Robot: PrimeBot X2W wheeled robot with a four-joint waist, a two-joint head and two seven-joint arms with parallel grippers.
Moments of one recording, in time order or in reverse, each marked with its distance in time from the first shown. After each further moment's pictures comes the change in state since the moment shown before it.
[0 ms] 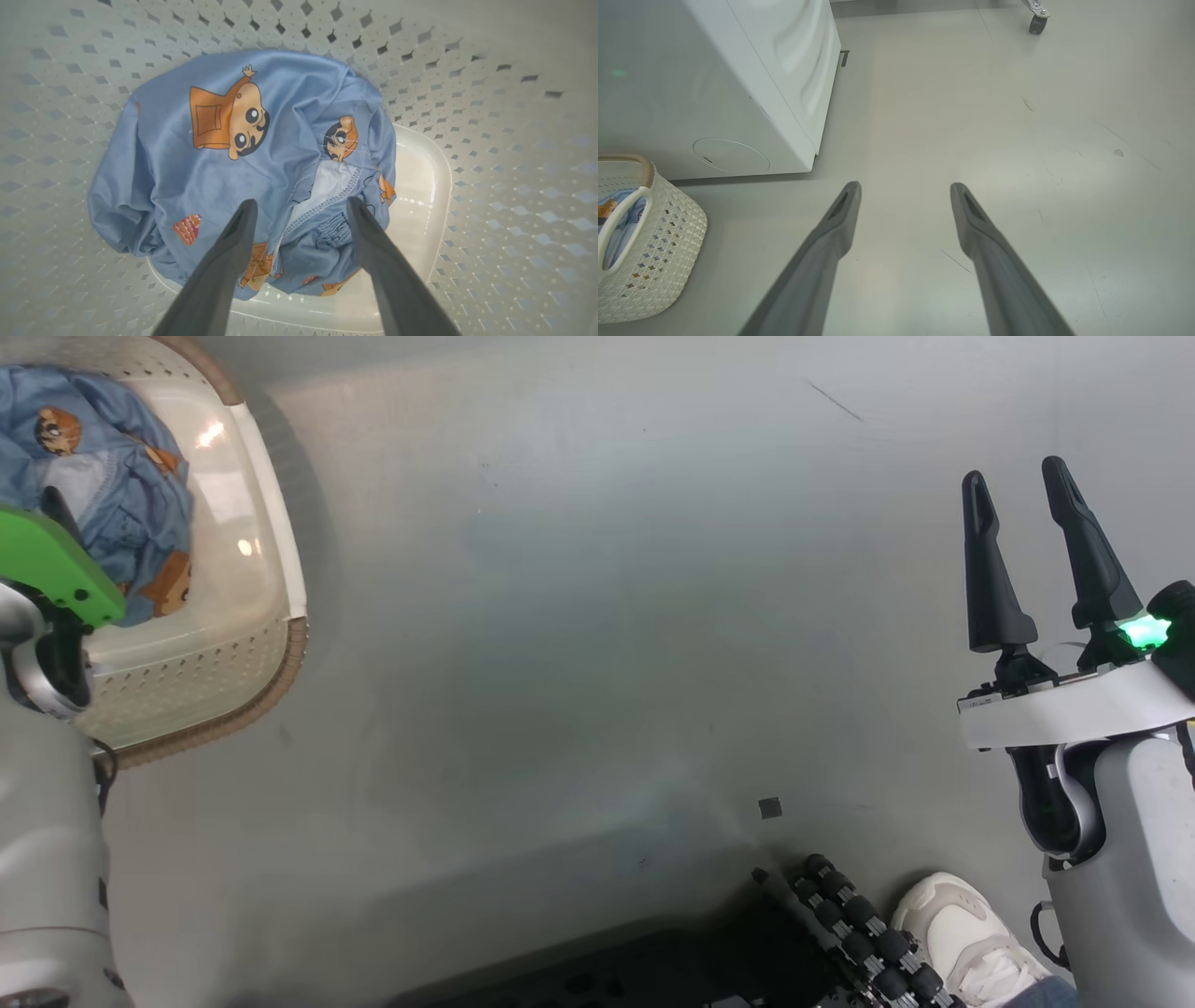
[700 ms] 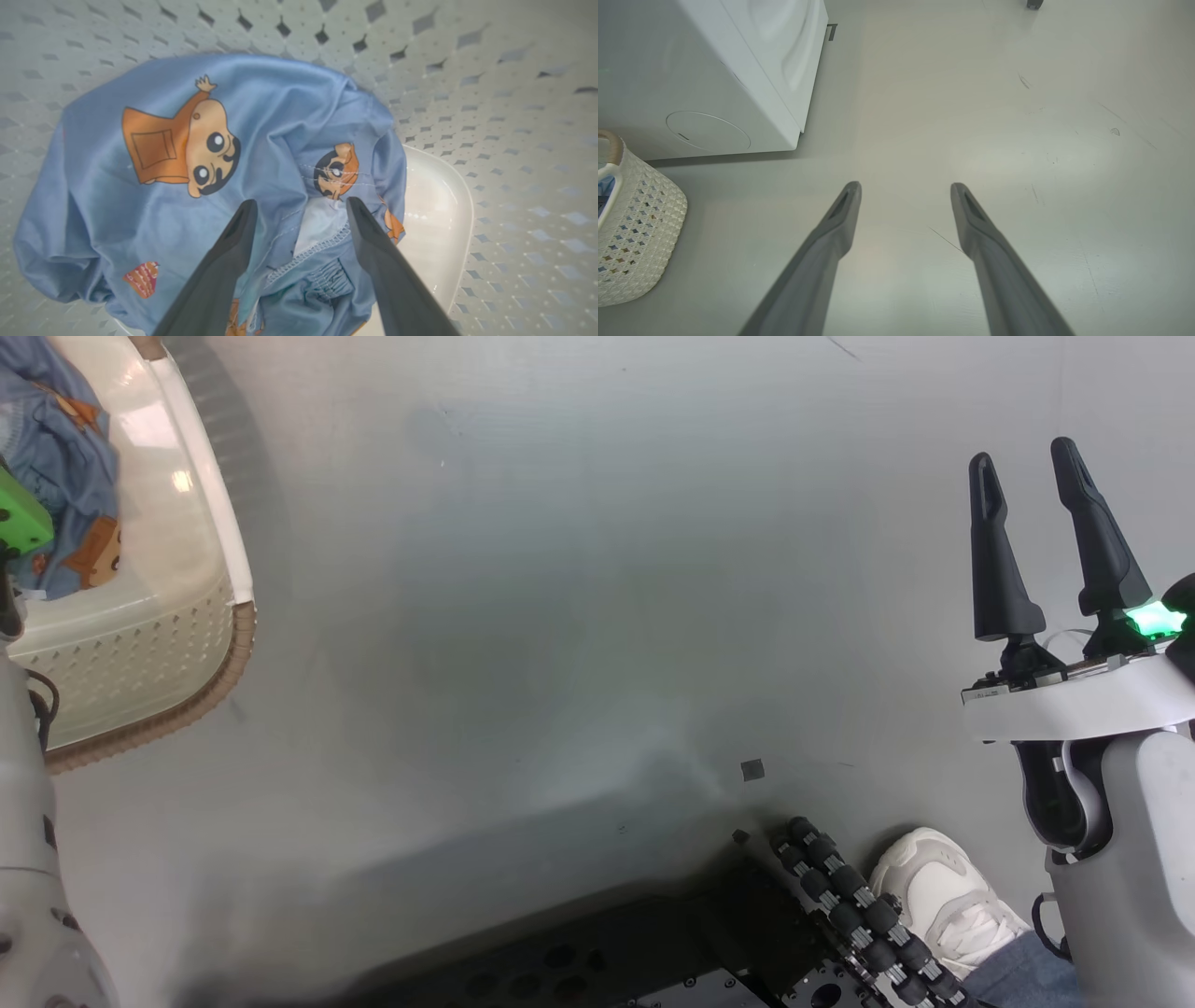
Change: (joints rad) left arm -0.132 0.039 0.038 0.051 0.038 0.000 0.000; right arm -0.003 0.005 -0.003 -0.038 0.007 0.000 0.000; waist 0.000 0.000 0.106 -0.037
